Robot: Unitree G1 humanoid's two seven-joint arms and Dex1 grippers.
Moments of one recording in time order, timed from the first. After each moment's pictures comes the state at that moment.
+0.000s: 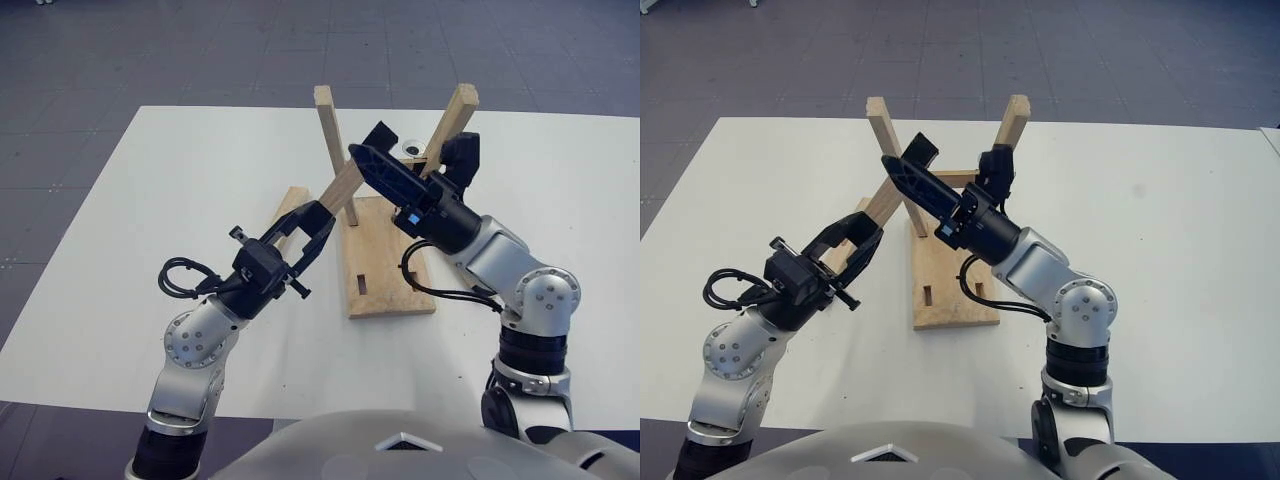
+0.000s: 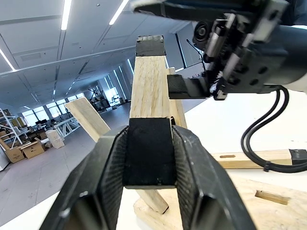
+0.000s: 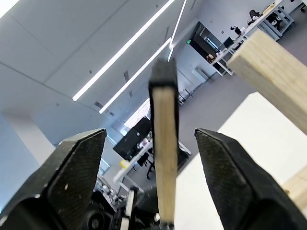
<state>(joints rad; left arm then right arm) 0.26 0.37 -0.11 -0.57 -0.15 -0.11 -0.49 -0.30 -0.05 -0.07 -0.31 1.47 0.86 0.14</state>
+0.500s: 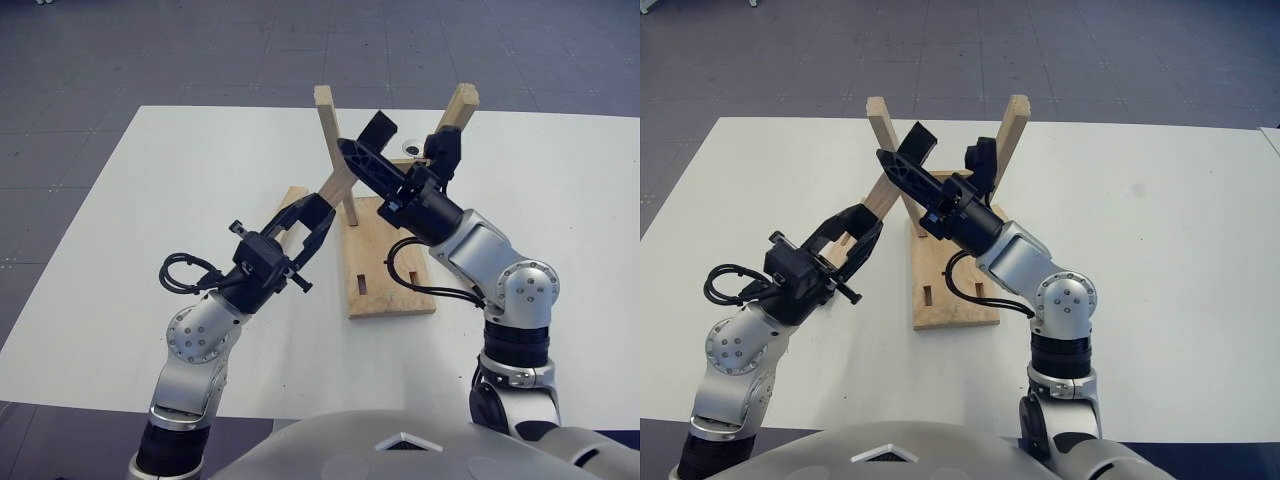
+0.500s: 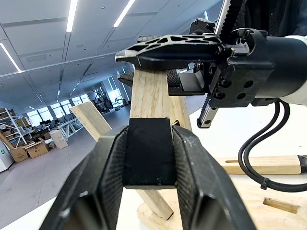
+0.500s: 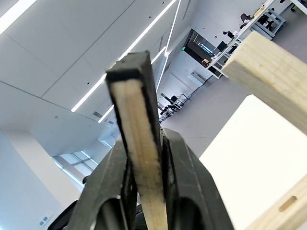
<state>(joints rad) 0.23 0.36 -0.12 -0.57 -0.14 -0.09 -0.47 -0.32 -0.04 -0.02 -0.28 1.42 0.83 0.10</state>
